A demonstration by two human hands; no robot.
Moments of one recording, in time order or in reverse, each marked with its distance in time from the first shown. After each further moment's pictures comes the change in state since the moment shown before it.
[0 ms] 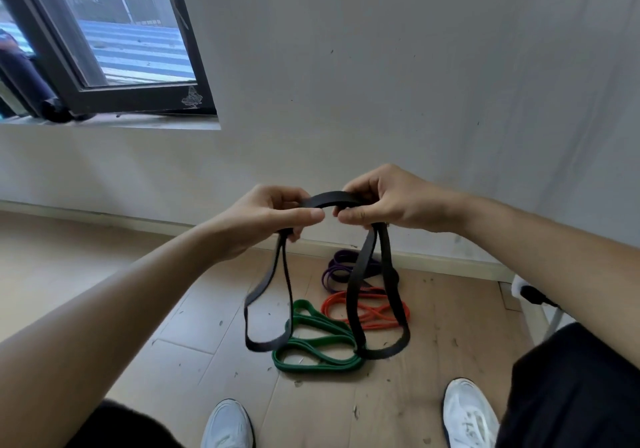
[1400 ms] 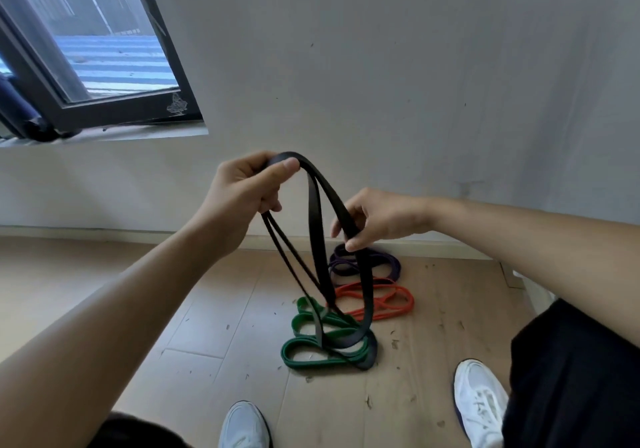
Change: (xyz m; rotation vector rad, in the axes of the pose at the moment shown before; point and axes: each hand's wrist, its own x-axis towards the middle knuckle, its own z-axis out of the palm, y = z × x) left_hand 0.005 0.017 0.005 -0.187 0.393 0.161; right_hand 0.014 0.050 0.012 -0.207 -0.084 0.137
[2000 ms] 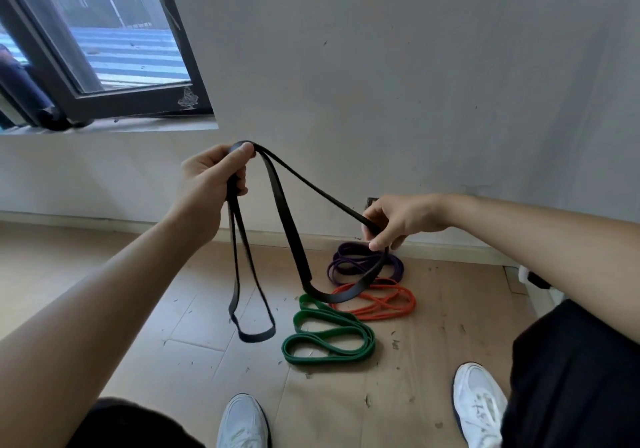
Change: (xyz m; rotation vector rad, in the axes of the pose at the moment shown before) left_hand 0.005 -0.014 -0.046 -0.039 0.293 -0.024; right_hand 0.006 0.035 -0.015 0.103 -0.197 0.238
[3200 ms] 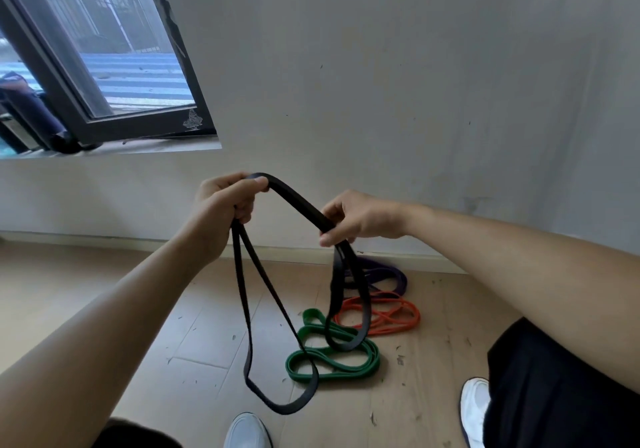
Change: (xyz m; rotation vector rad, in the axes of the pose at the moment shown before) left_hand 0.003 -0.002 0.001 -0.002 -0.236 -0.035; right_hand 0.018 -0.057 0.018 0.115 0.158 -0.279
